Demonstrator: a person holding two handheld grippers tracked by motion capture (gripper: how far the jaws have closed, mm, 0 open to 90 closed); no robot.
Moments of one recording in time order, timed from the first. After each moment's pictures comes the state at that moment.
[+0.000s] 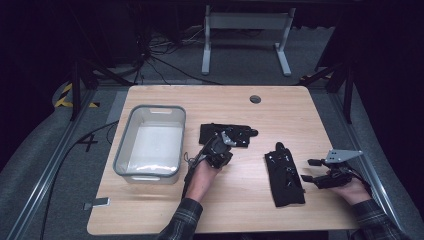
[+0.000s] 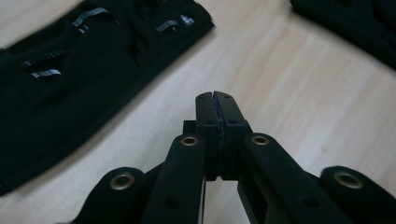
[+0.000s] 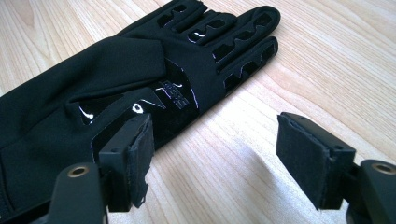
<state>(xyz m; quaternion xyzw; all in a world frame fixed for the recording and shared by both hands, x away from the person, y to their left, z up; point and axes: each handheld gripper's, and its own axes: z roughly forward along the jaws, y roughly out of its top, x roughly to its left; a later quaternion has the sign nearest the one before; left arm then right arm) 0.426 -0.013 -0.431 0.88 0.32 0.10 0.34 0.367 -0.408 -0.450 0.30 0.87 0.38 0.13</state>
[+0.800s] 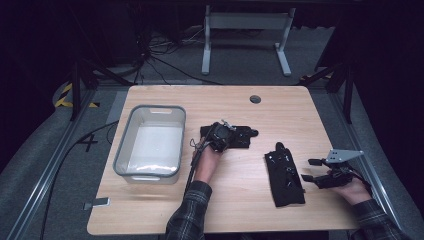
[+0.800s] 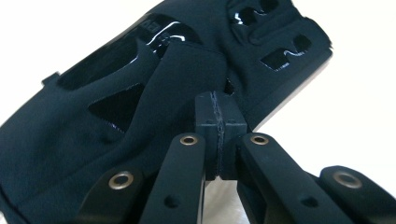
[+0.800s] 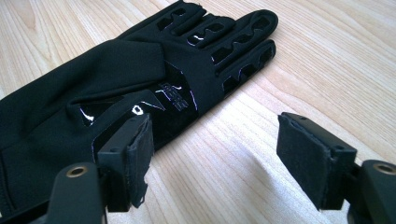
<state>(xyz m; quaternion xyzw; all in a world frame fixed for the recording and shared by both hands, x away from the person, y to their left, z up) 0.477 -0.026 -0.449 0.88 0.36 0.13 0.29 0.367 -0.409 -0.448 0.30 0.86 0.38 0.13</state>
